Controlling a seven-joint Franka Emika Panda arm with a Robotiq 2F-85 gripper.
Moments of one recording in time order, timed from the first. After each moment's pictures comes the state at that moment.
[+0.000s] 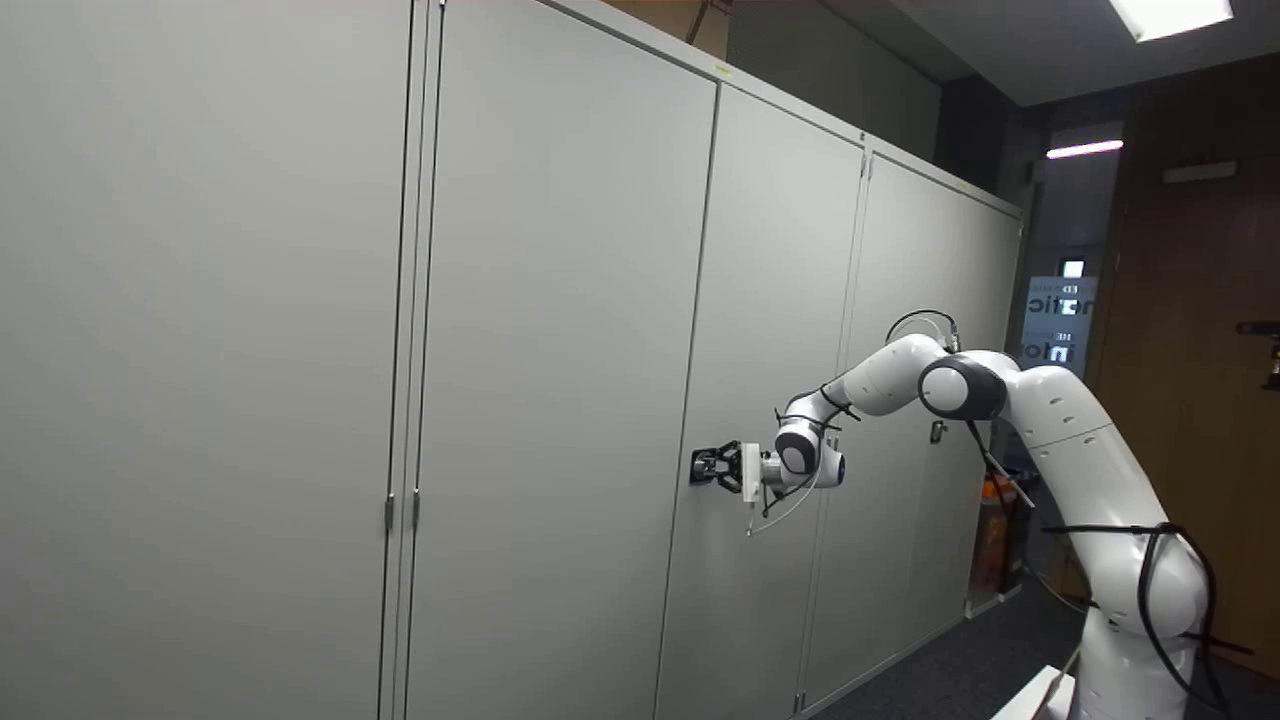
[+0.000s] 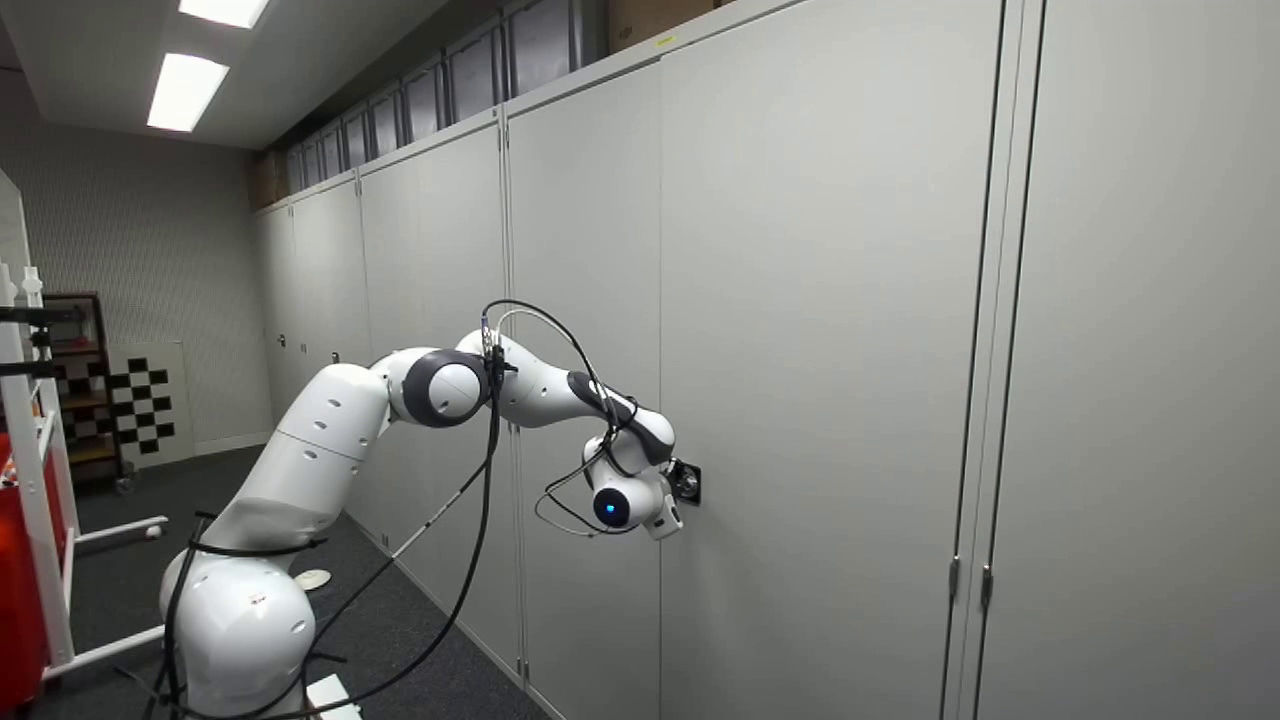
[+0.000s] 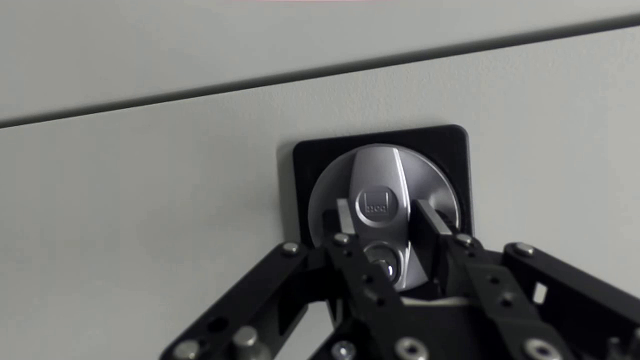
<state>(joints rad) 0.12 0.58 -0.14 -1.70 2.49 2.55 -0.84</state>
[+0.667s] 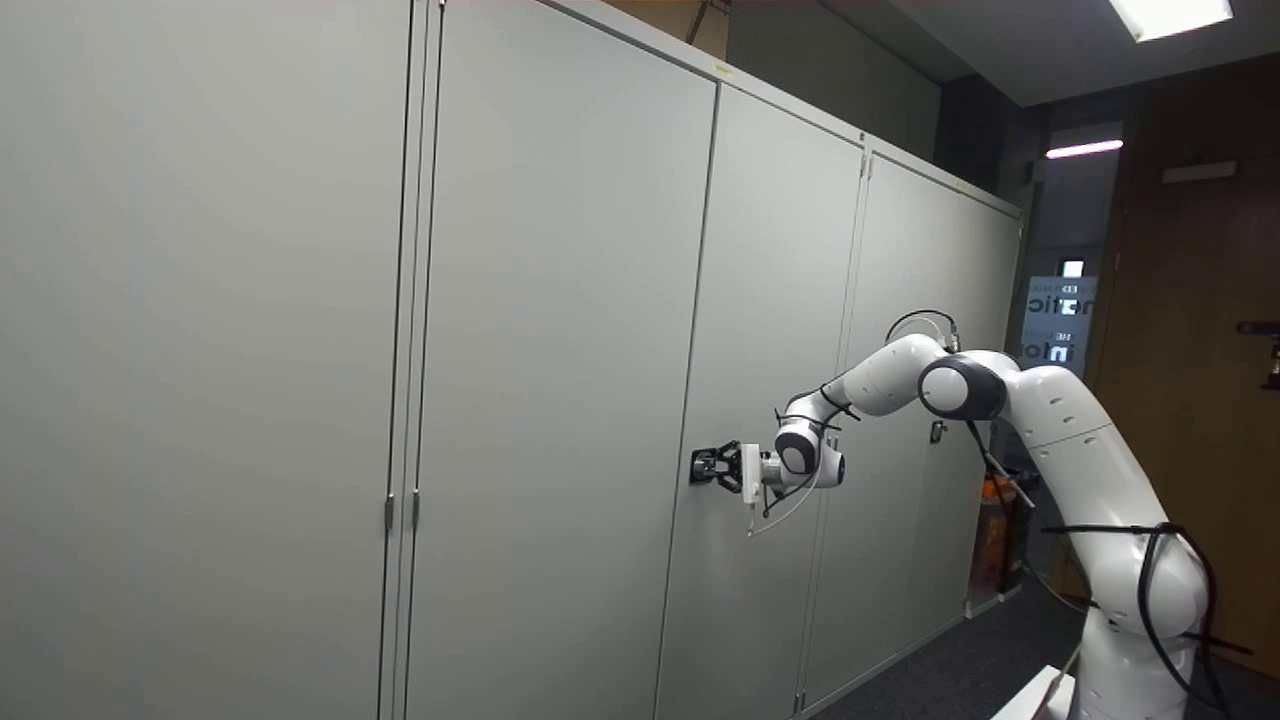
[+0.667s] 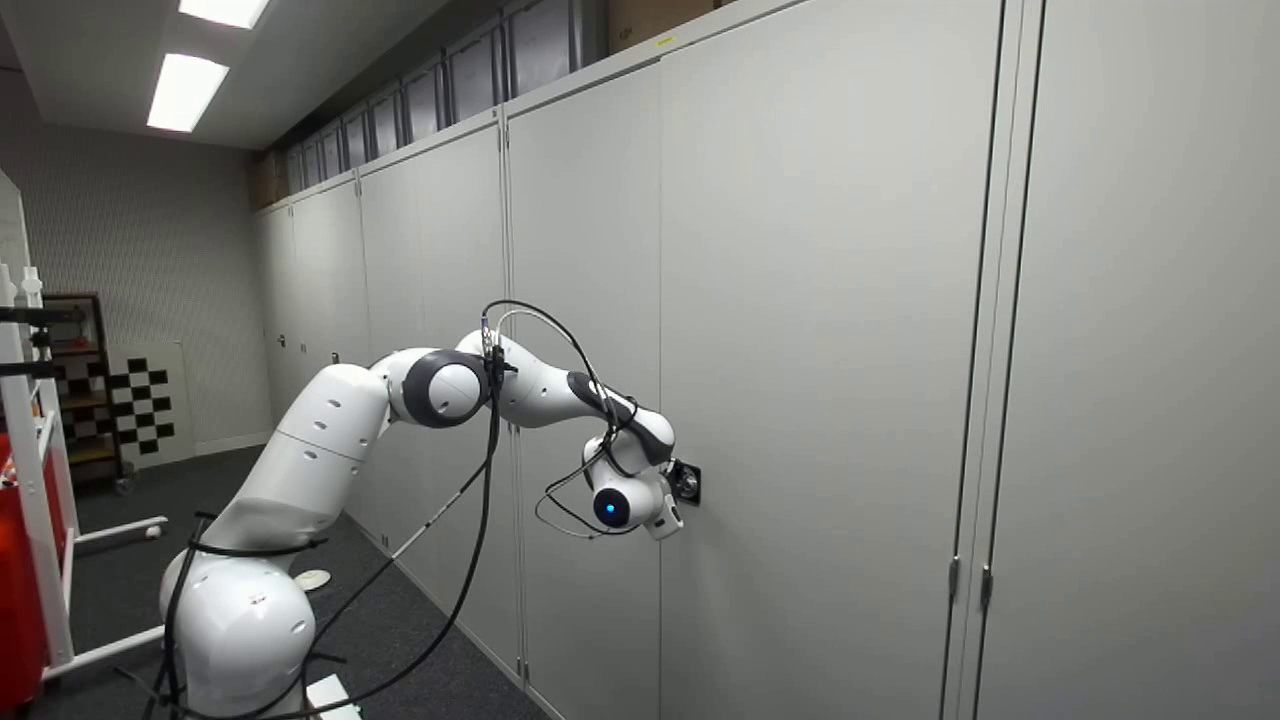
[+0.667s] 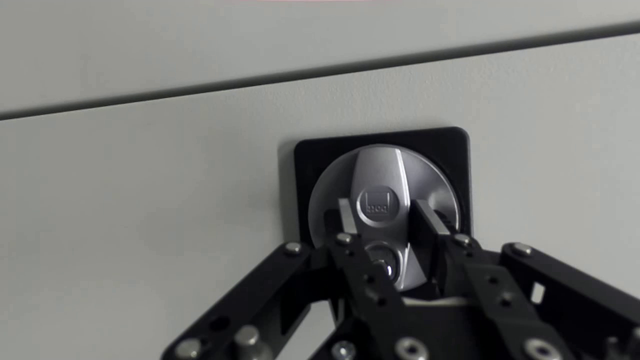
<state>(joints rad) 0.12 0.58 -0.14 -1.70 2.49 2.55 -0.87</state>
